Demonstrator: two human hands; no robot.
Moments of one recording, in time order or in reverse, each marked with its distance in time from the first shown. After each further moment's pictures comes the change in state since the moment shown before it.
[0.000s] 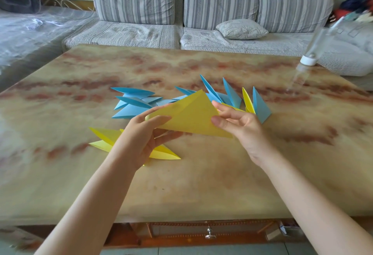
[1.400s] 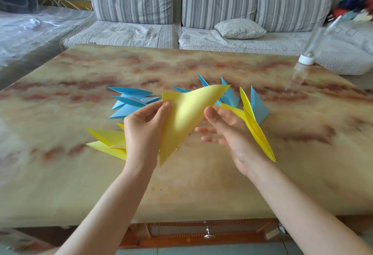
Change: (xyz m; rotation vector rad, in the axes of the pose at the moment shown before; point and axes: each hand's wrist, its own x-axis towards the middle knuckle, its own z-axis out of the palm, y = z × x) left_hand -0.004 -0.013 0.021 0.309 0.390 0.363; right_hand -0.013 -0.014 0.031 0.144 0.106 0.202
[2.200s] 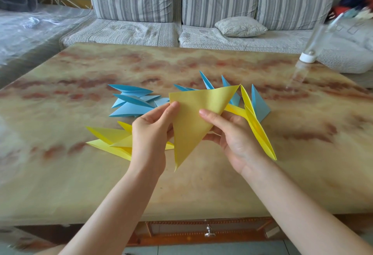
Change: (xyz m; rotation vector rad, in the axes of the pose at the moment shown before) left_hand -0.016 0.008 0.009 -0.283 -0.119 -0.184; right_hand -0.001 -0.001 0.007 0.200 -0.003 -0.008
